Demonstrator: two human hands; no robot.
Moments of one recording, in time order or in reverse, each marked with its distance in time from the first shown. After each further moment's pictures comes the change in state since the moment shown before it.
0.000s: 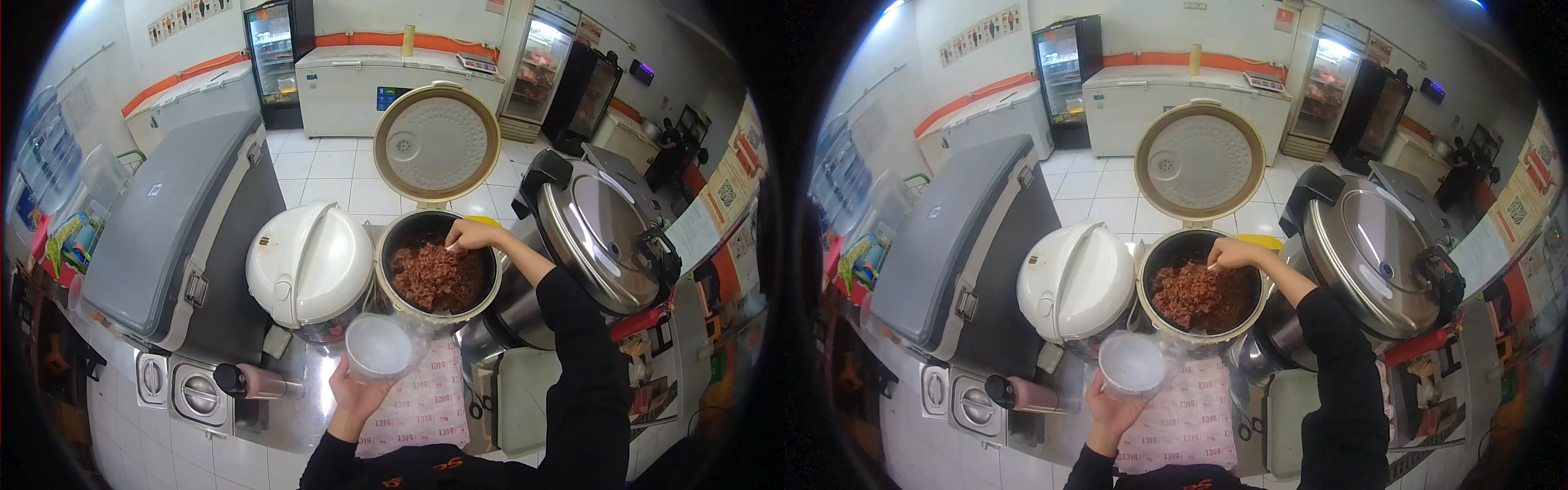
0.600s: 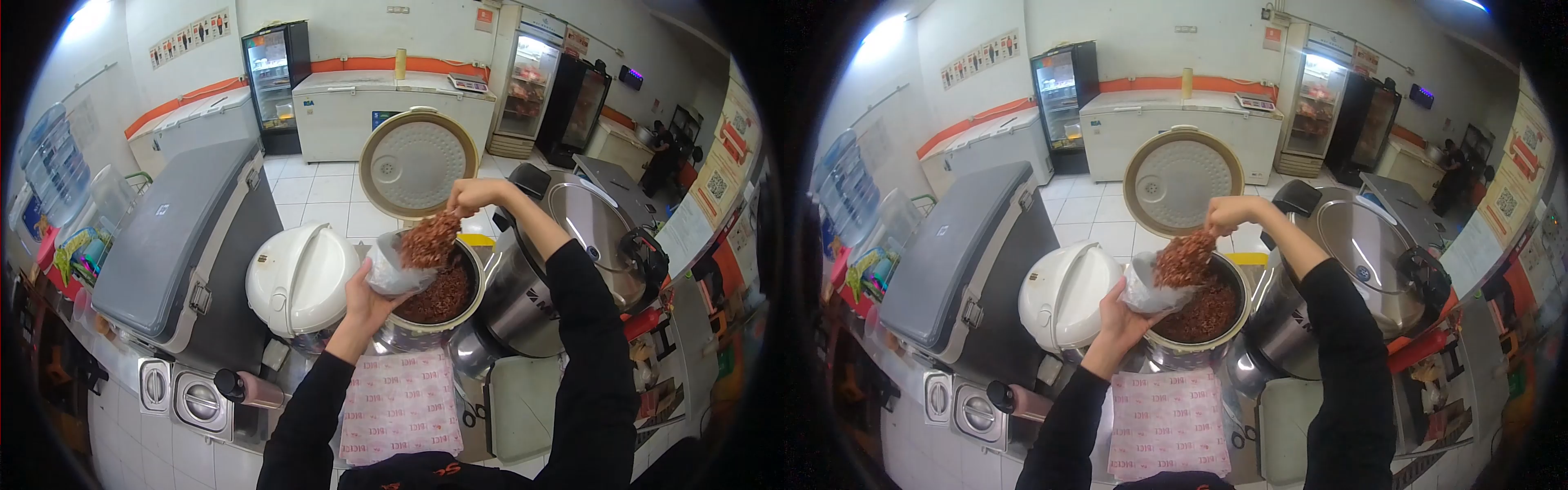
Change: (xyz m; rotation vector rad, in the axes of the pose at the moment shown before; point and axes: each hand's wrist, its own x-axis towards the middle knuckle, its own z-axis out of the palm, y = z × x) left_hand 0.124 0.030 0.082 0.269 -0.068 -0.088; right_hand -0.047 -0.077 -0.108 -0.057 -0.051 0.051
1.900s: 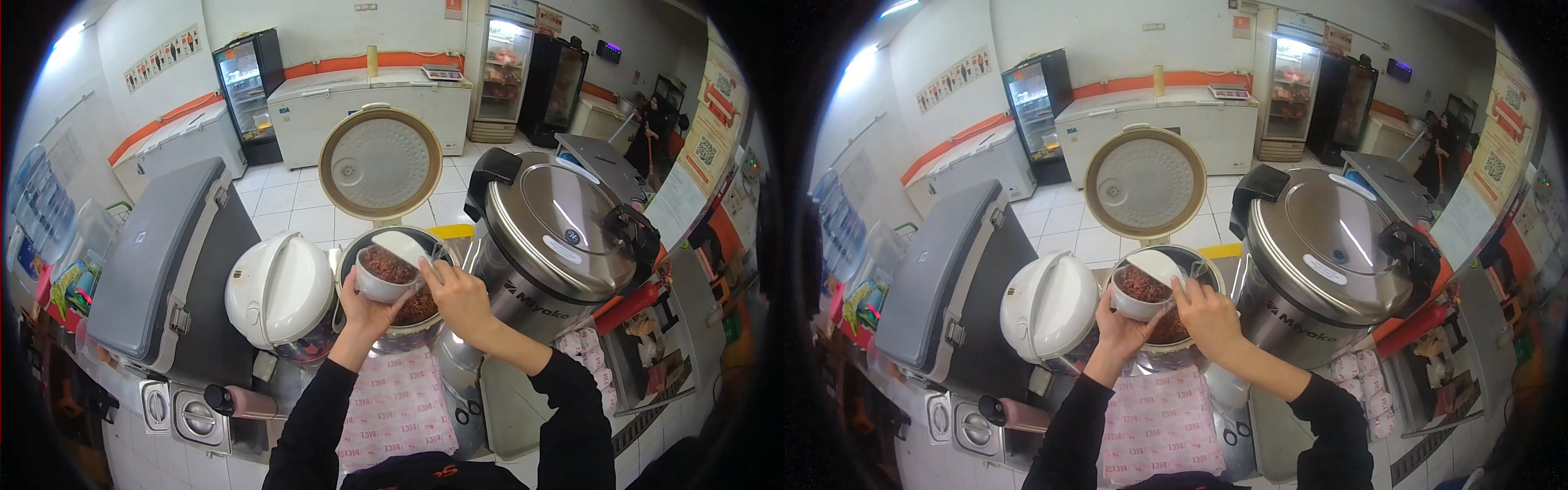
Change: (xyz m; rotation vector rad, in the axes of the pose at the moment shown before) left_hand 0.013 -0.041 0.024 -0.124 0.030 -0.045; right_hand -0.086 -0.040 0.182 -0.734 1.064 0.008
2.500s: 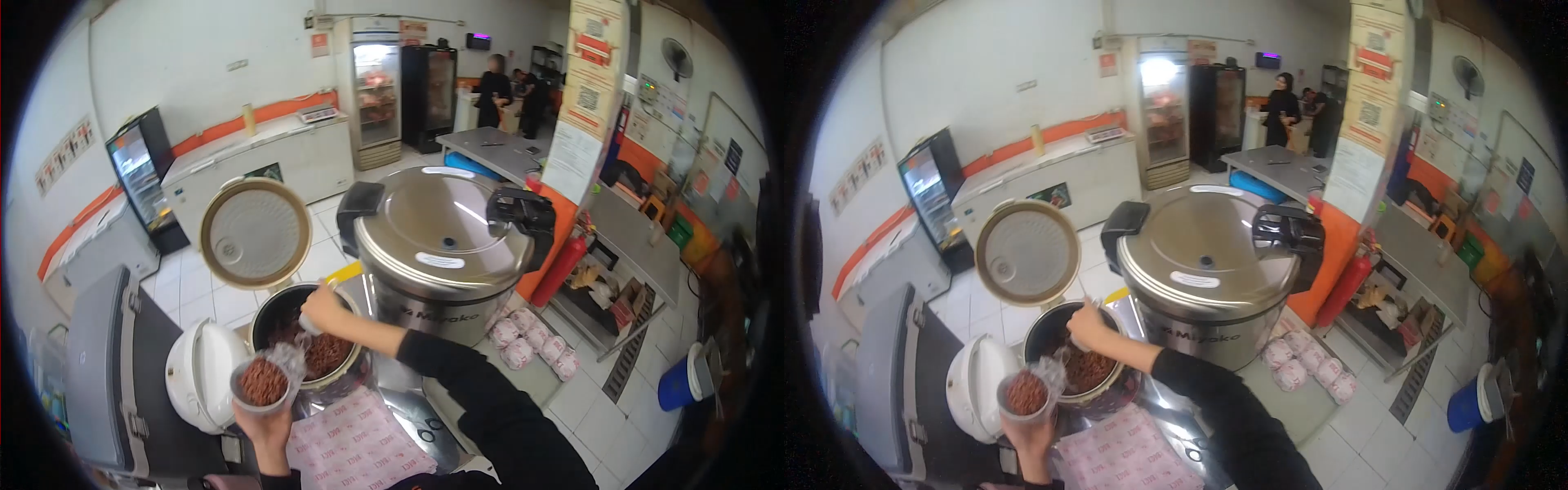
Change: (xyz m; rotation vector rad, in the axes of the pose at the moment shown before) left_hand -0.070 0.009 -0.029 -0.014 0.022 0.248; right_hand 0.052 0.030 0.130 -0.066 -0.473 0.022
